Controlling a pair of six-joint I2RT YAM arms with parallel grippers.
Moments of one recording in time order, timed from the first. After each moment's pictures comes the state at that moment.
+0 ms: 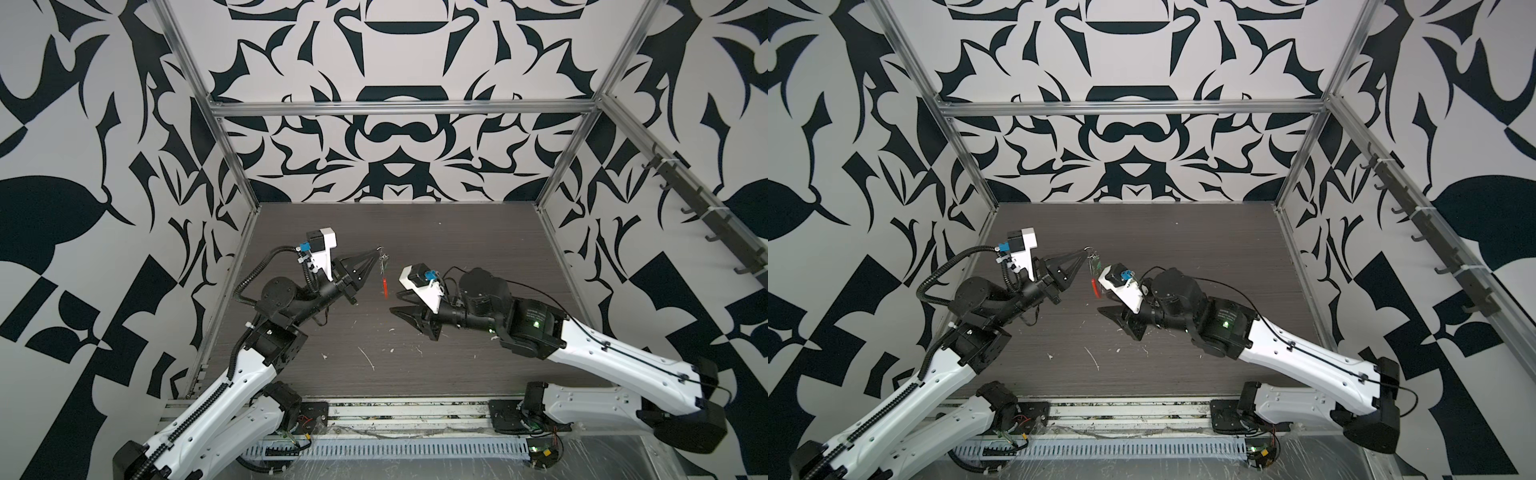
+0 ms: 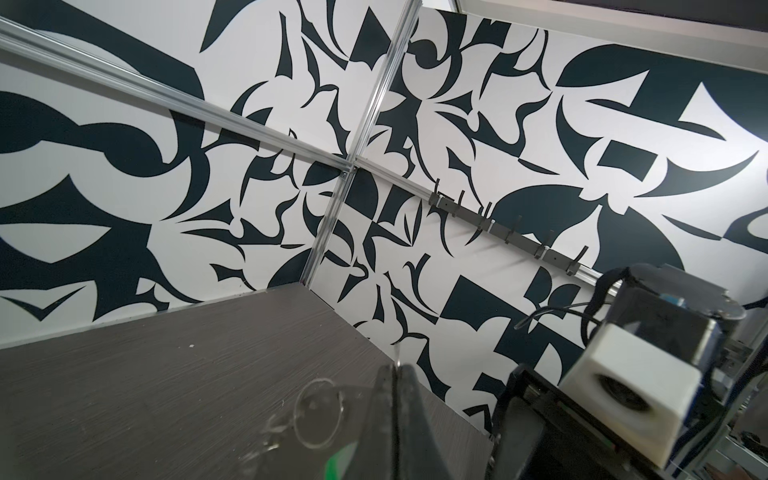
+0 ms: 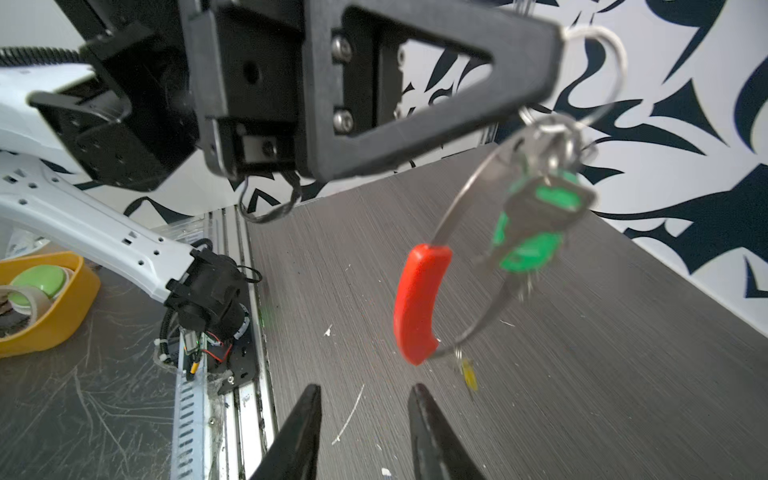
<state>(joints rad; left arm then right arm) -0.61 0.79 0.68 0.42 0.40 -0.55 1.08 1.06 1.09 -0.36 -0.12 0.02</state>
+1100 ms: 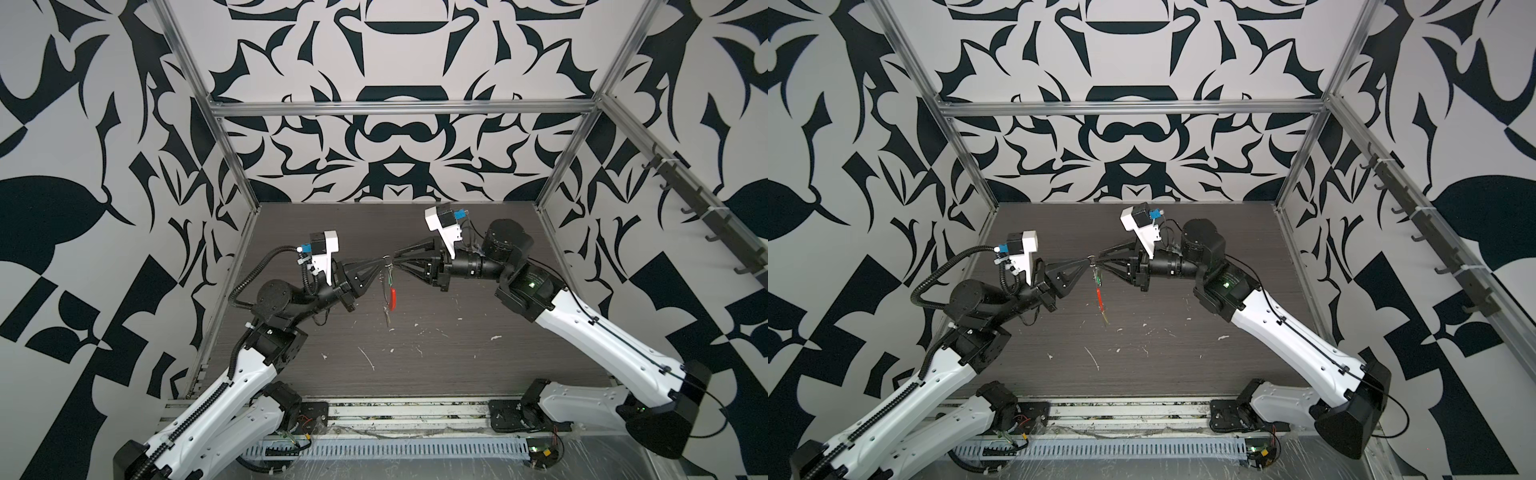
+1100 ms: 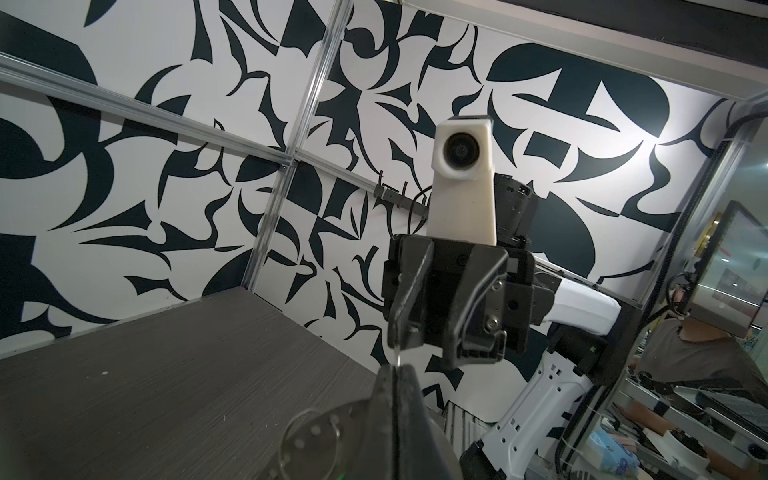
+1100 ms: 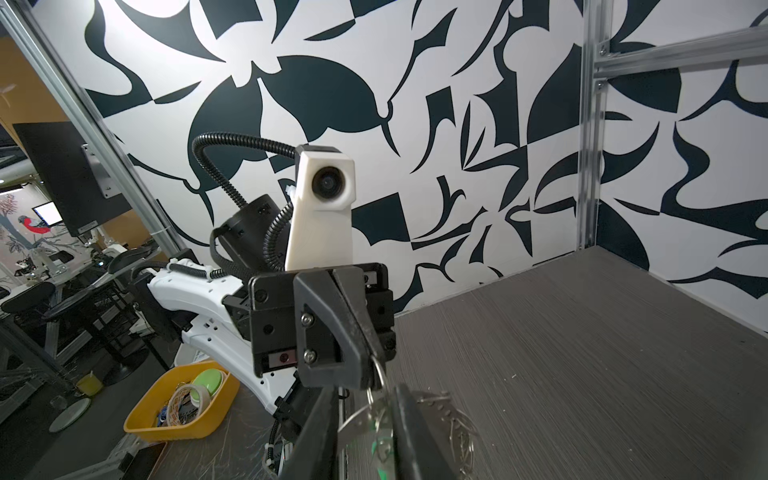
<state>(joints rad) -0.61 0.80 0.68 0.50 0.58 -0.61 0.74 1.20 1.22 0.01 -0.76 0.31</state>
